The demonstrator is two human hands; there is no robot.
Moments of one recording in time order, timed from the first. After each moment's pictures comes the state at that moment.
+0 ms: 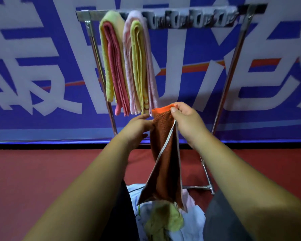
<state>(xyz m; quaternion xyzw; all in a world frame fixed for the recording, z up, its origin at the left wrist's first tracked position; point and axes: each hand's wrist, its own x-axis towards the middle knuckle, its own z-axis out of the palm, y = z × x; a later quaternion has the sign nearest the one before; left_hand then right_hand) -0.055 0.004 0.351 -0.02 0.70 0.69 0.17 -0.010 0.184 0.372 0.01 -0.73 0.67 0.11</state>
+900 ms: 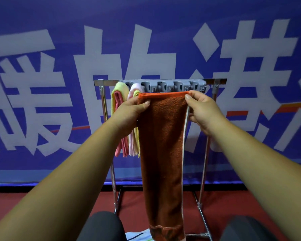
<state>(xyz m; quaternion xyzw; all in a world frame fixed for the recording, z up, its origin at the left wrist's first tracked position) -0.033 -0.007 0.564 0.21 0.67 0.71 0.05 0.019 0.238 0.571 0.05 -0.72 0.66 0.20</state>
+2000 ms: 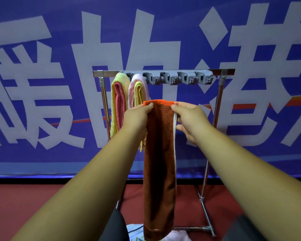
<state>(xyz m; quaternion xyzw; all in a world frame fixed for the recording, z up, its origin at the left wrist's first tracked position) -0.050 0.039 0.521 0.00 0.59 0.80 -0.03 -0.020 0.201 0.520 -0.02 -0.65 0.75 0.13</state>
